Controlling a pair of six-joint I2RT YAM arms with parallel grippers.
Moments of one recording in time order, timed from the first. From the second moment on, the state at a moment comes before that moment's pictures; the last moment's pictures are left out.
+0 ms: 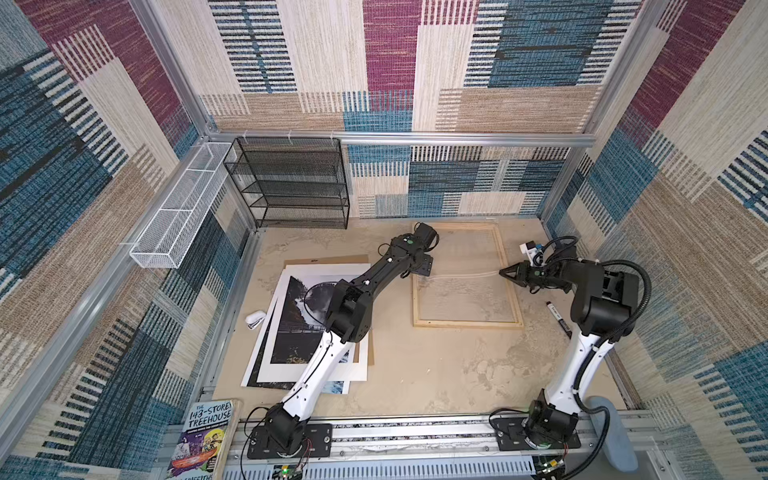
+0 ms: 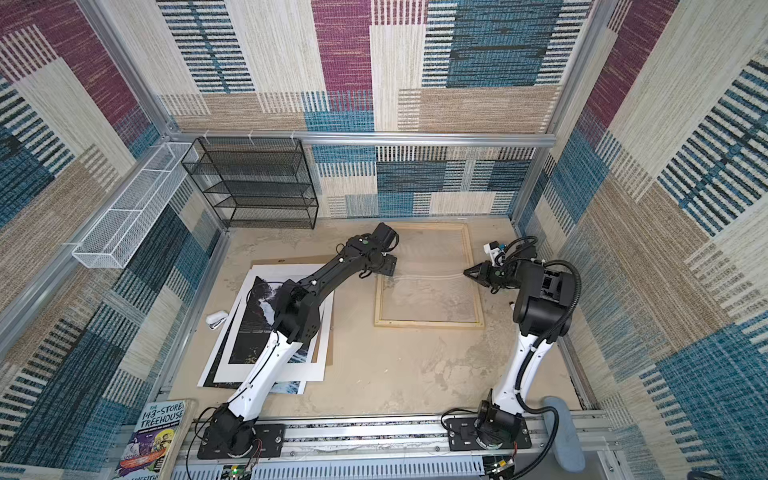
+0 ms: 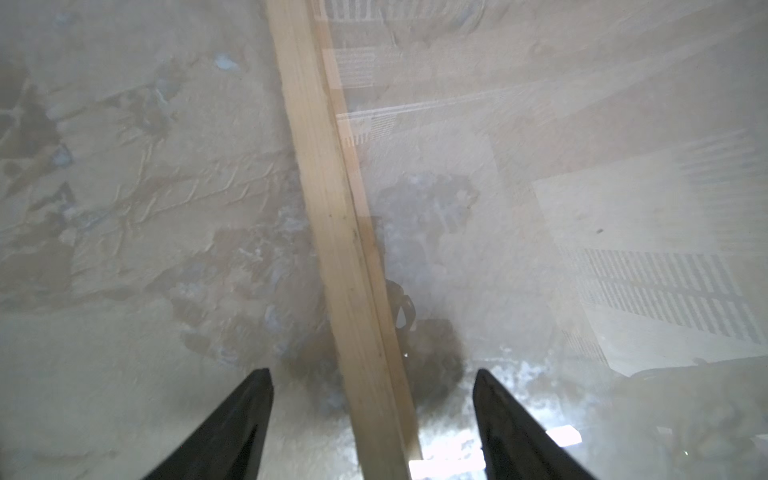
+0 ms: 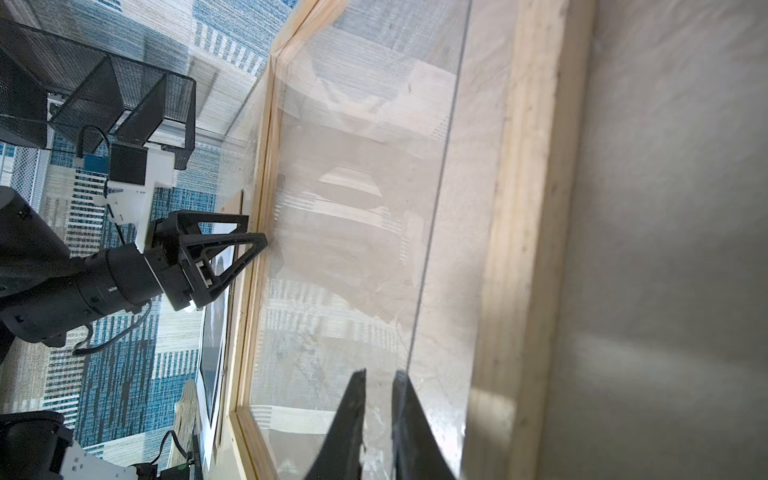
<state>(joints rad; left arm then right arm) -0.64 2.67 2.53 -0.94 -0.19 -0.31 -0.38 2.13 1.36 -0.42 -1.02 -0.04</state>
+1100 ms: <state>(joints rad) -0.64 2.39 2.18 -0.90 -0.36 -0.35 -0.38 2.13 1.36 -0.43 -1.01 -0.04</state>
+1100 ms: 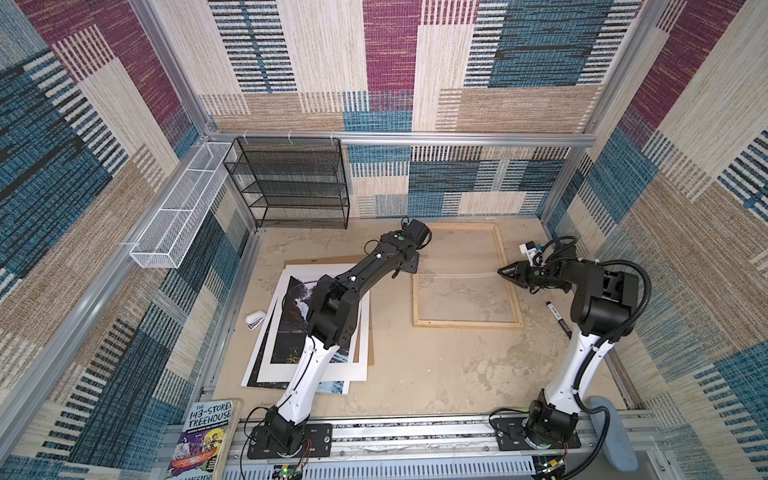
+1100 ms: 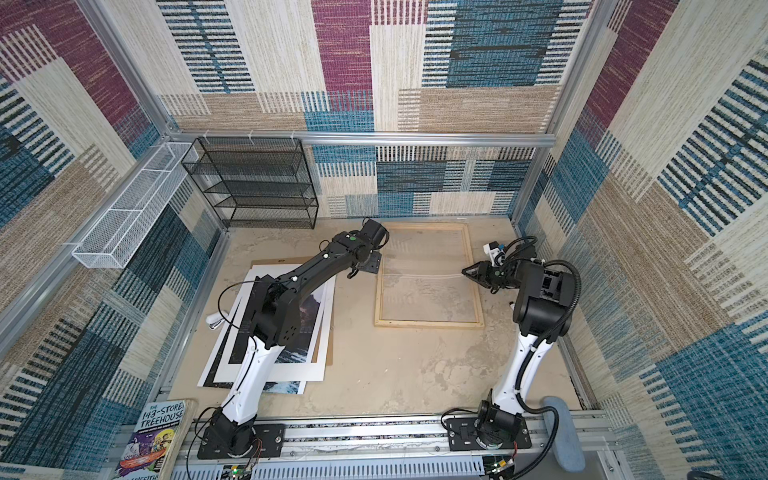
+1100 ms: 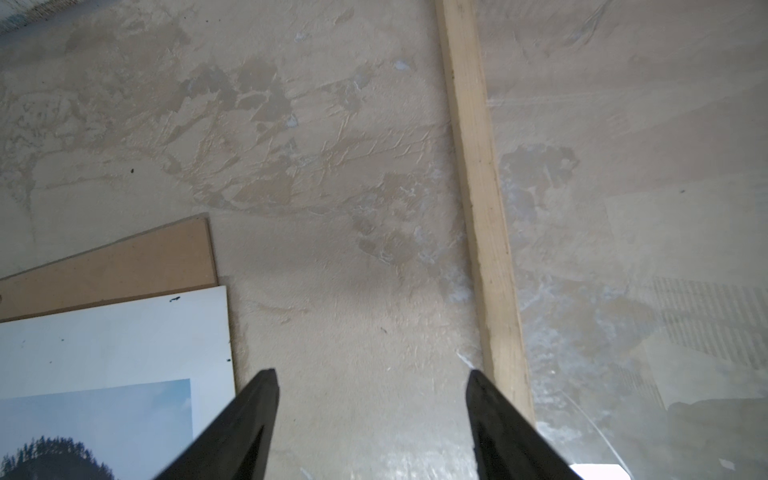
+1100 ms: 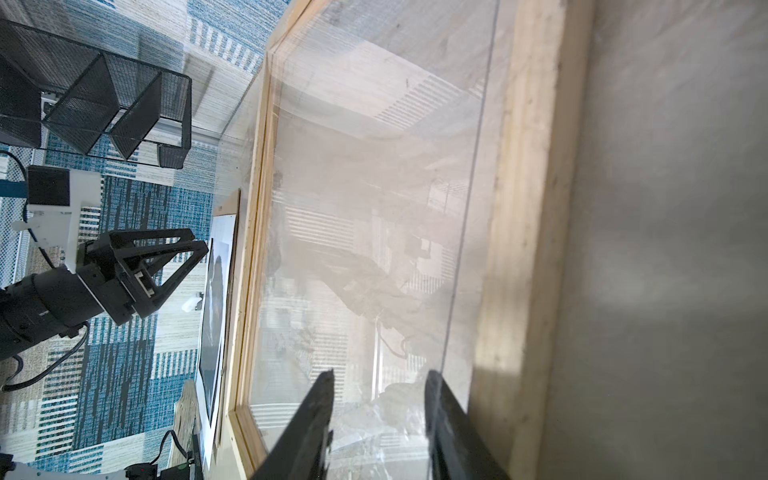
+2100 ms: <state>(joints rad) -0.64 2.35 2.12 -0.89 -0.36 -0.35 -0.43 2.08 1.34 -0.39 -0.95 -0.01</state>
